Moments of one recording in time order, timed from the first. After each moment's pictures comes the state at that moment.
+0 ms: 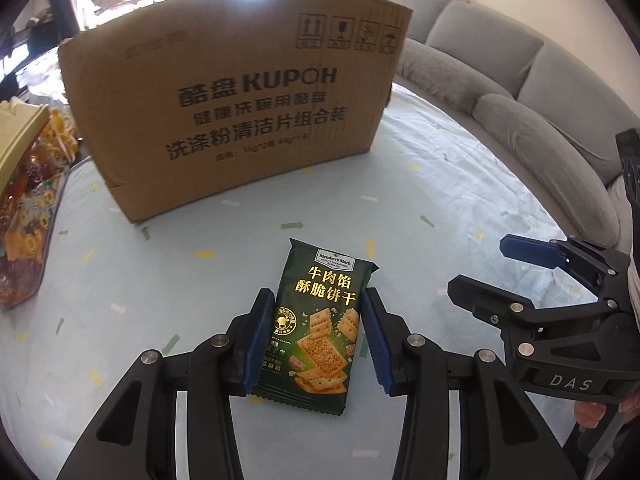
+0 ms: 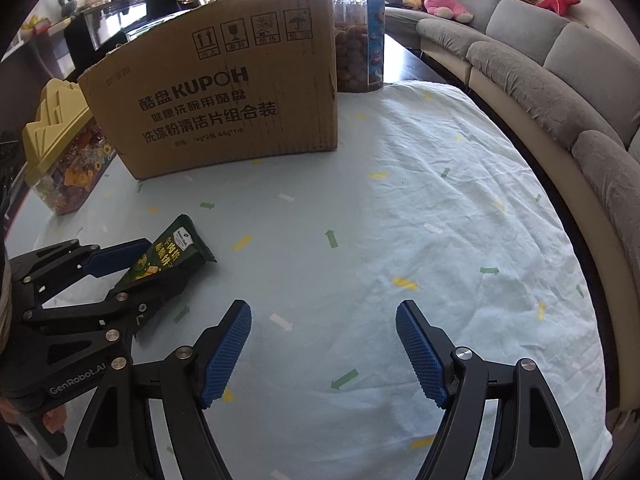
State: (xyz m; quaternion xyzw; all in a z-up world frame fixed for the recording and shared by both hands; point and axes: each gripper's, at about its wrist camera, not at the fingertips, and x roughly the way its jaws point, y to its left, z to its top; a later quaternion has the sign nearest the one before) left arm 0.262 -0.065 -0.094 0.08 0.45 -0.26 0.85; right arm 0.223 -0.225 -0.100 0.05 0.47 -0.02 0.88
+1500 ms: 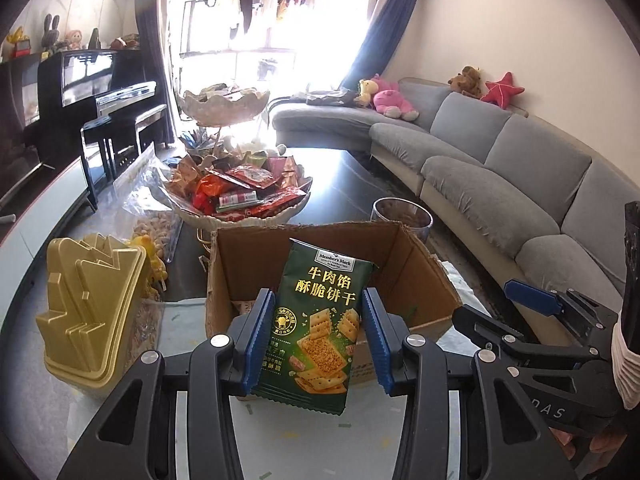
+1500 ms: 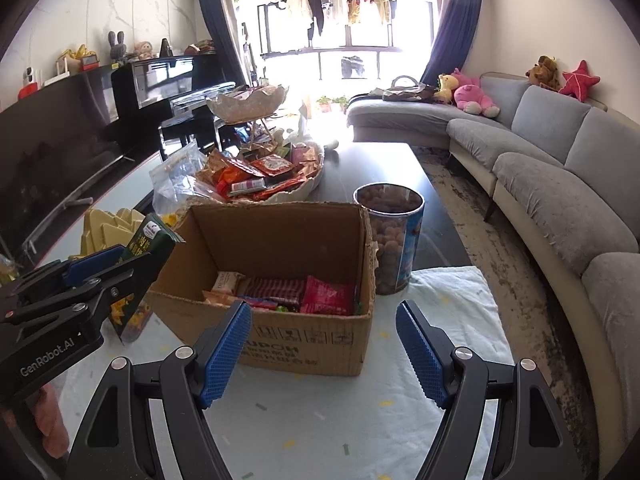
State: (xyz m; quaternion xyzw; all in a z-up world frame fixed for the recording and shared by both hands) left arm 0.346 -0.040 0.075 -0.01 0.32 -0.15 0.93; right arm 0.325 -0.218 0.056 0.01 0.34 0.03 0.94
